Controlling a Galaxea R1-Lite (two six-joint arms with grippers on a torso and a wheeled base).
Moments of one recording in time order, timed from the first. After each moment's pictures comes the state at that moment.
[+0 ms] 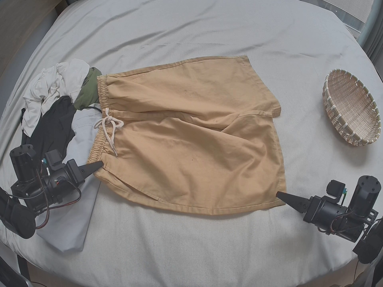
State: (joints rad) left arm -0.01 1.71 -0.36 -1.14 -0.55 -0.64; right arm 0.40 1.76 -0.02 -1.50 0.23 0.66
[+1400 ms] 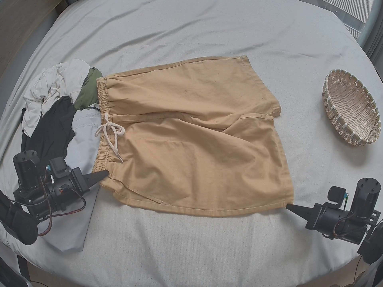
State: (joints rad) left arm -0.07 1.71 -0.30 -1.14 -0.55 -0.65; right arm 0.37 1.60 -0.02 -1.22 0.23 0.60
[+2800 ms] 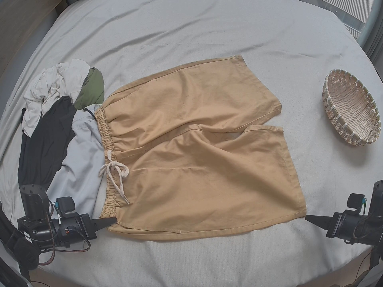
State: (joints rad) left arm -0.11 1.72 -0.06 -1.16 -0.57 -0.51; right arm 0.22 1.33 -0.07 -0.74 0.24 0.47
